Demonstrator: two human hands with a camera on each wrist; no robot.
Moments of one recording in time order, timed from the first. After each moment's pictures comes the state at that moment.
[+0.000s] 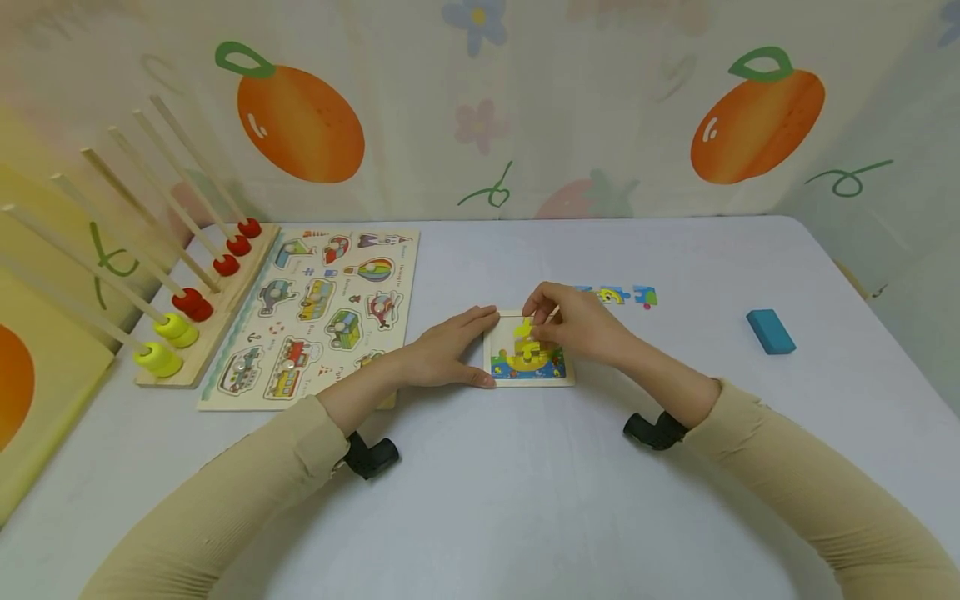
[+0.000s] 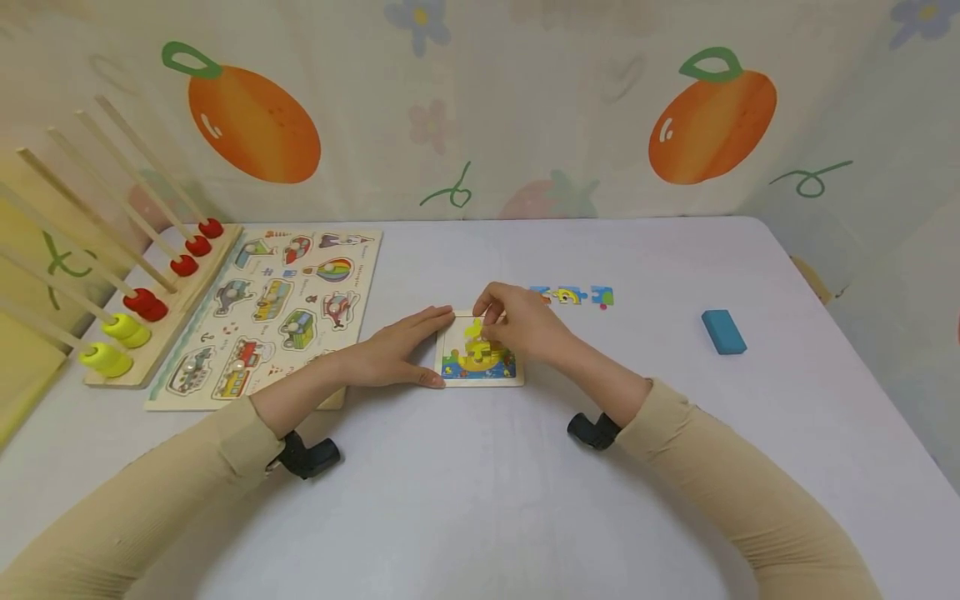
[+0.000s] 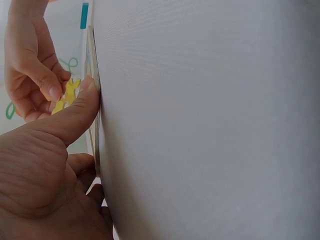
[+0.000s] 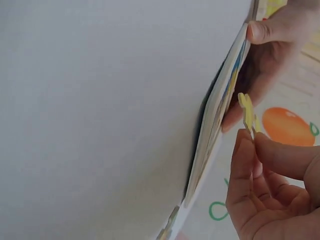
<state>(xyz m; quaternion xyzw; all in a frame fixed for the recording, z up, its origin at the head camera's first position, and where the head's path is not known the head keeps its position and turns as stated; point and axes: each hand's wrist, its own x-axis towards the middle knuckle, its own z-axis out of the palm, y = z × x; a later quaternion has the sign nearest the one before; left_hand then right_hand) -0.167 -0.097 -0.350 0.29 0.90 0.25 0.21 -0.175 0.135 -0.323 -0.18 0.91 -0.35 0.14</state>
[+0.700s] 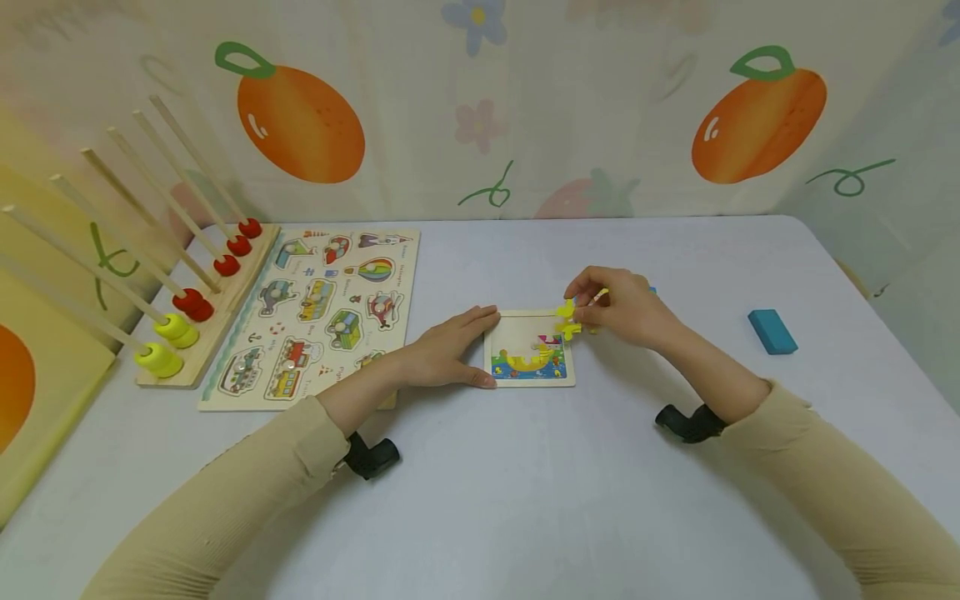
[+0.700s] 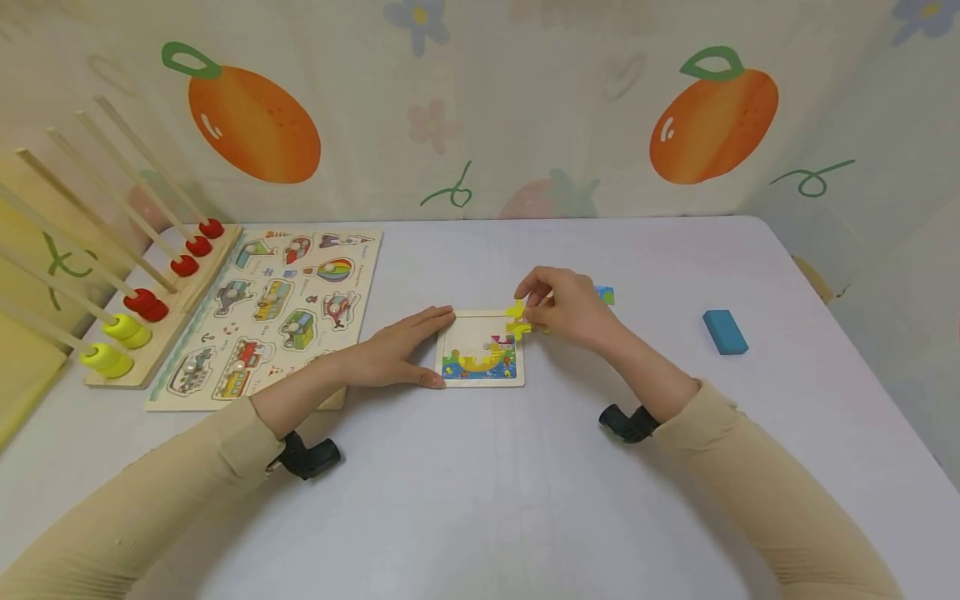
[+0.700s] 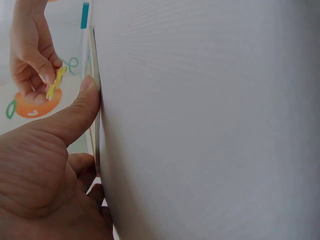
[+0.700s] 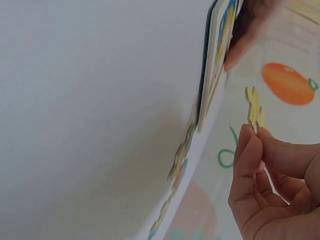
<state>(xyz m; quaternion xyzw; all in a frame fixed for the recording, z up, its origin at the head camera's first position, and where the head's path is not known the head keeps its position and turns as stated) -0.168 -0.097 -0.354 0.28 0.90 0.25 0.22 -0.184 0.180 -0.312 -0.14 0.92 -0.36 0.12</state>
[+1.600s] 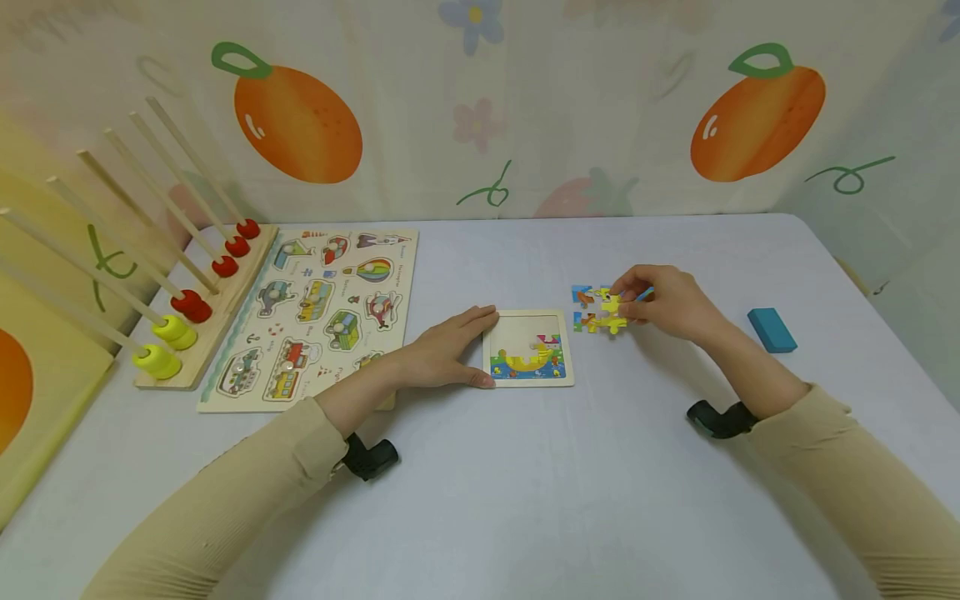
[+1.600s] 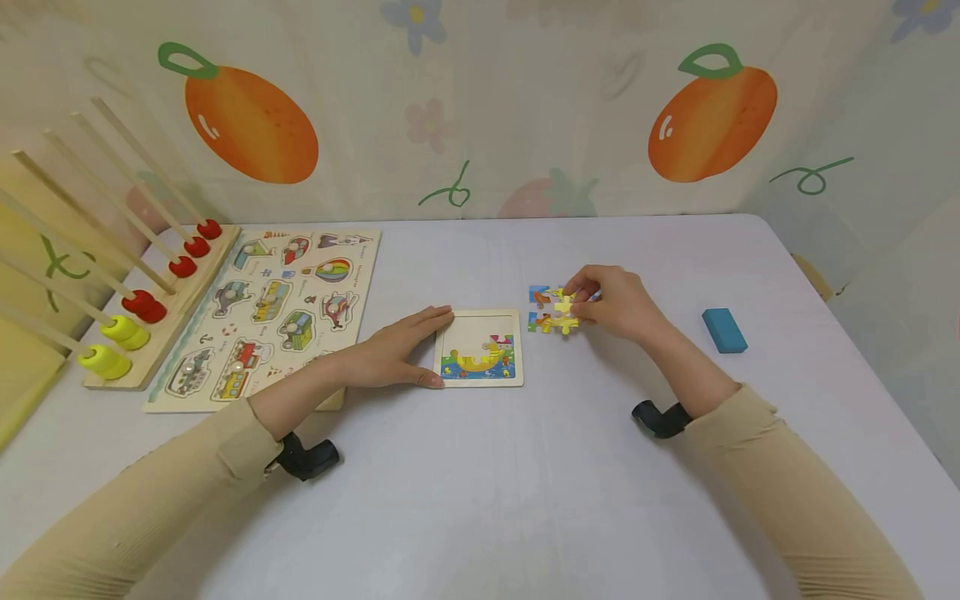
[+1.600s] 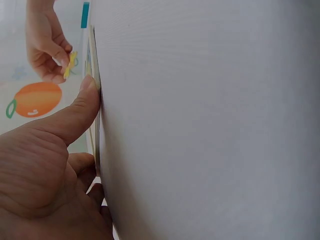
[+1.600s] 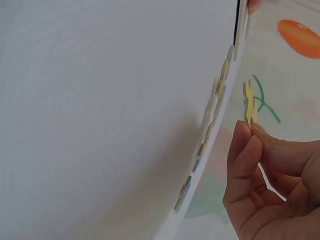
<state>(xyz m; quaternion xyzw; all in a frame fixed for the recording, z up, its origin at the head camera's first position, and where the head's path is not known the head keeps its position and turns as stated) -0.168 -0.097 -0.354 0.28 0.90 0.24 0.22 -0.194 0.231 -0.314 -0.11 0.93 -0.32 0.11</state>
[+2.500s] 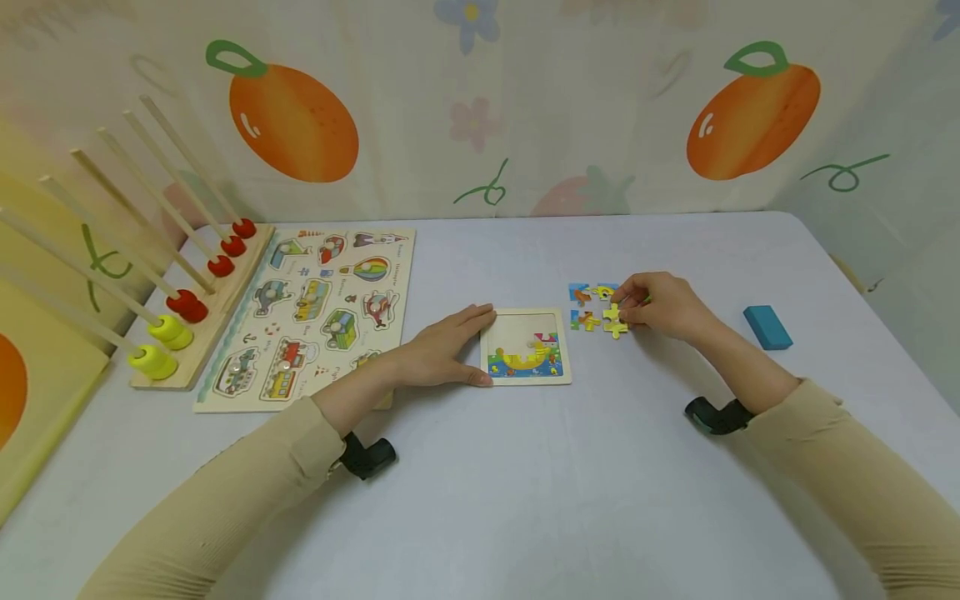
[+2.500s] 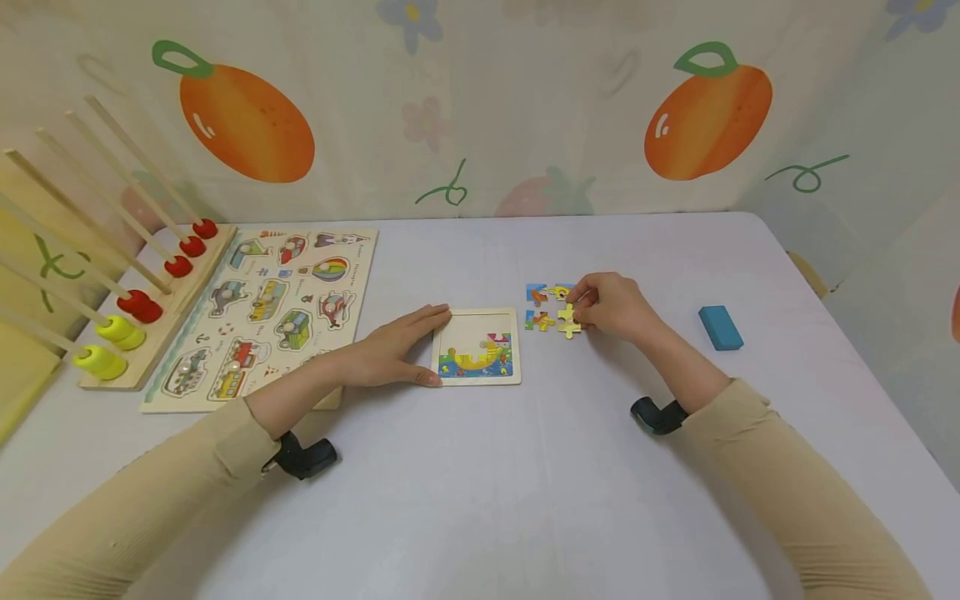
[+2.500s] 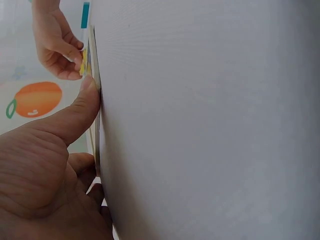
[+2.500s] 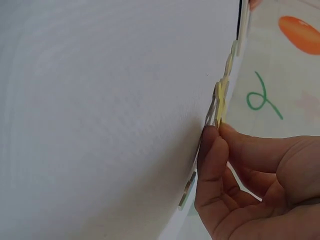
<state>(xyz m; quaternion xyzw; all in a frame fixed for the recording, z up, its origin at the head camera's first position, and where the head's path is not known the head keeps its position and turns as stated) -0.167 -0.097 -0.353 0.28 0.90 0.25 0.22 -0.198 0.235 -0.327 -0.07 0.94 -0.31 0.15</state>
